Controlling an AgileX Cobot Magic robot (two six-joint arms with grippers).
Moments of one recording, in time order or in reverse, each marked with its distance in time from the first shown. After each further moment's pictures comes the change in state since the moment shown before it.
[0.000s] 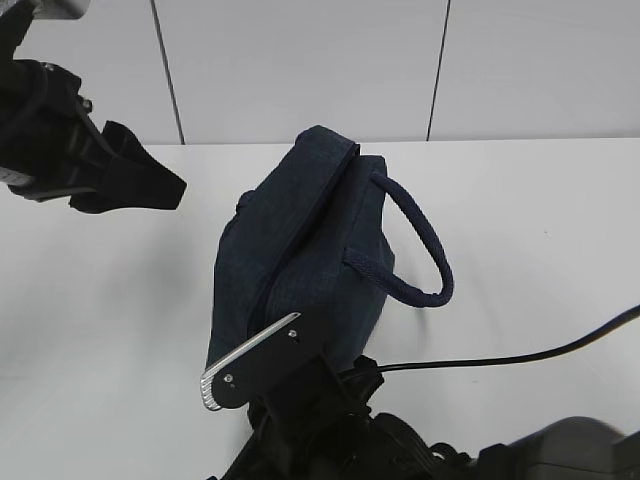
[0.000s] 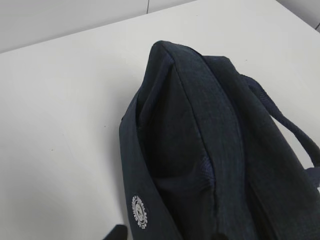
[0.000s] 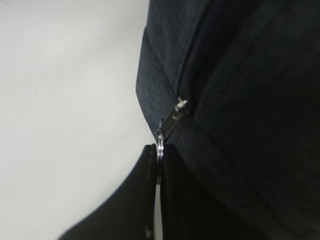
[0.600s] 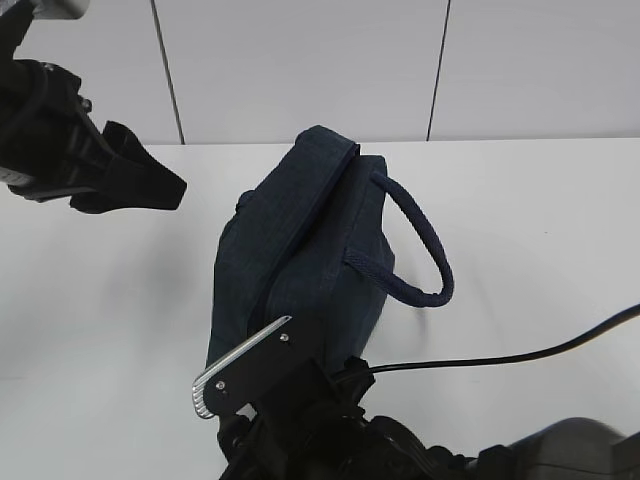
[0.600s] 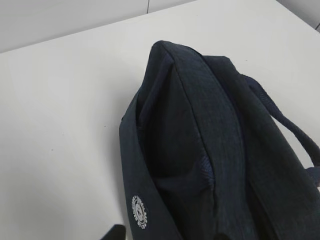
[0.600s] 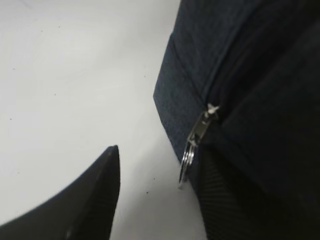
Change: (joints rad) left arm 0.000 0.000 0.000 0.000 0.000 0.000; right arm 0.000 0.000 0.000 -0.066 -0.004 0.038
